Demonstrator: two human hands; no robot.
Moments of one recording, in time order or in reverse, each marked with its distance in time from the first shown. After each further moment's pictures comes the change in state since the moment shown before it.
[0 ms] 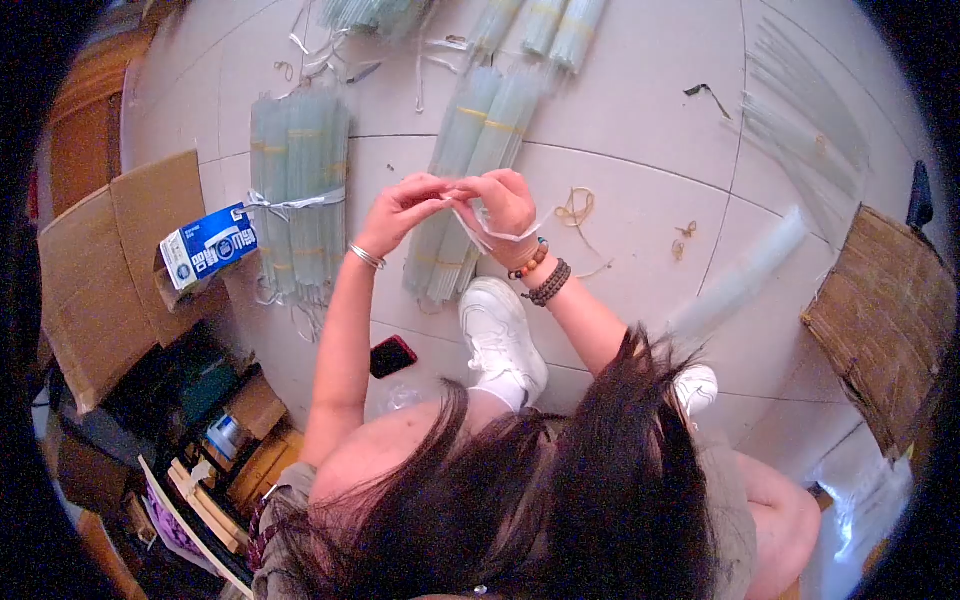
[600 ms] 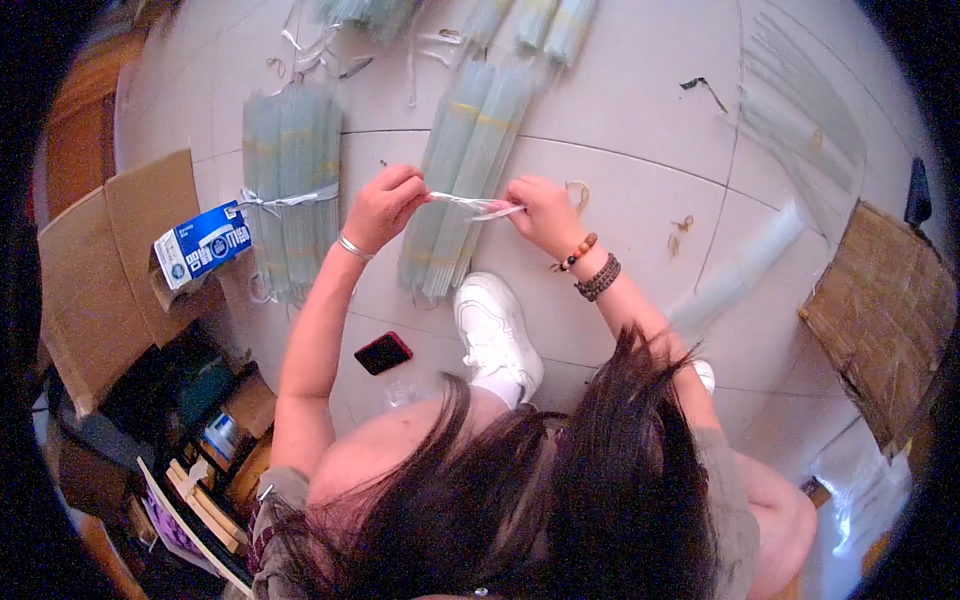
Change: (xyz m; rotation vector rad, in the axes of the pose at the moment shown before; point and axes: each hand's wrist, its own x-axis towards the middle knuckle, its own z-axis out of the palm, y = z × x) left_hand 0.005 0.002 -0.008 0.910 0.115 0.606; right_hand -0.010 0.038 -0.061 0.007 -0.568 0.375
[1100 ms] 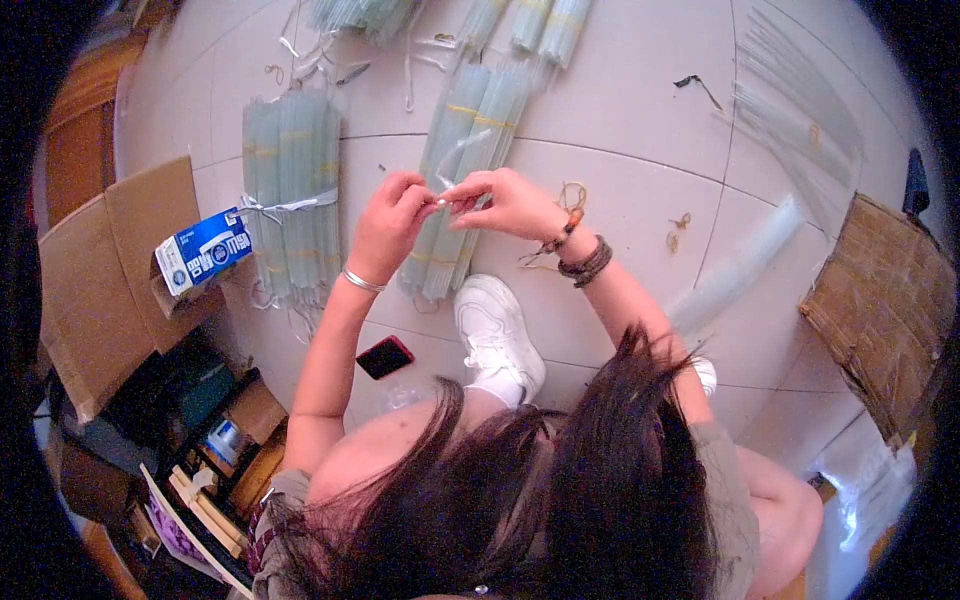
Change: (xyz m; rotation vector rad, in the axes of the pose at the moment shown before) left_hand 0.003 0.040 -0.004 0.032 0.073 -0.100; right_hand 0.035 -0.044 -0.007 0.566 -0.304 0.061
